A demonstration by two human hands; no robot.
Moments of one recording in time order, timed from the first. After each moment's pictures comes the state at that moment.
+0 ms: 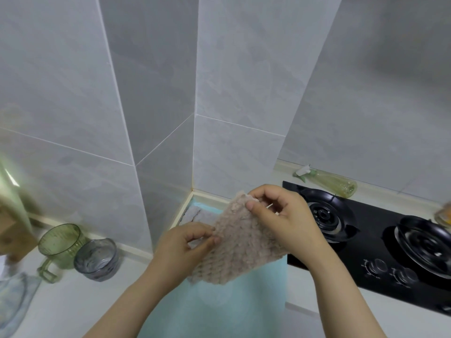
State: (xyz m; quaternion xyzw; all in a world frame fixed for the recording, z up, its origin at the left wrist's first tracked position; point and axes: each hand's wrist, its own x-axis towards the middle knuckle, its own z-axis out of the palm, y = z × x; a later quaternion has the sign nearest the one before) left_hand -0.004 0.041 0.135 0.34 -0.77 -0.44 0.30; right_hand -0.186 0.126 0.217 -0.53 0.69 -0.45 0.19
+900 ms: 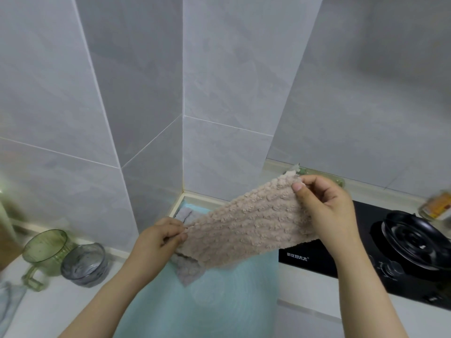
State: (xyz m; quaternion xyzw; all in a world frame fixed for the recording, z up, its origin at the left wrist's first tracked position) left_hand 0.009 0.008 0.106 0.37 -0.80 -0.38 0.28; right_hand -0.236 0.158 0.224 -0.41 0.68 -0.59 0.11
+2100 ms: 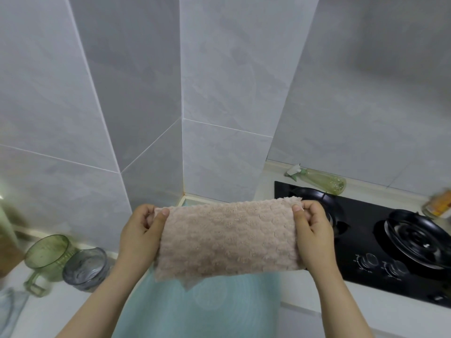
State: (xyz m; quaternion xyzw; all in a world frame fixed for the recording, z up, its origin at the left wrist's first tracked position) left_hand 0.009 0.002 0.128 0.50 -0.64 -0.41 0.41; right_hand -0.236 0.157 0.162 -0.34 0.76 -0.55 0.06
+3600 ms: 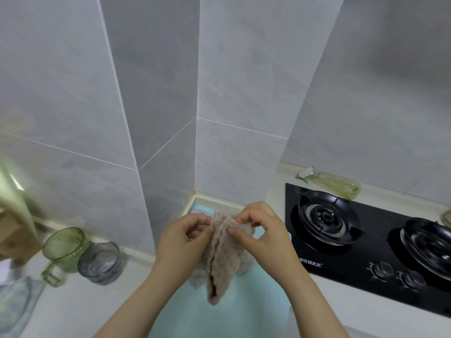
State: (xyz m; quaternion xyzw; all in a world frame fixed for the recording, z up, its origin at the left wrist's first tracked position) left_hand -0.014 0.048 0.161 0.44 -0.63 -0.52 0.37; right_hand -0.168 0.118 0.165 -0.53 0.68 -0.47 0.19
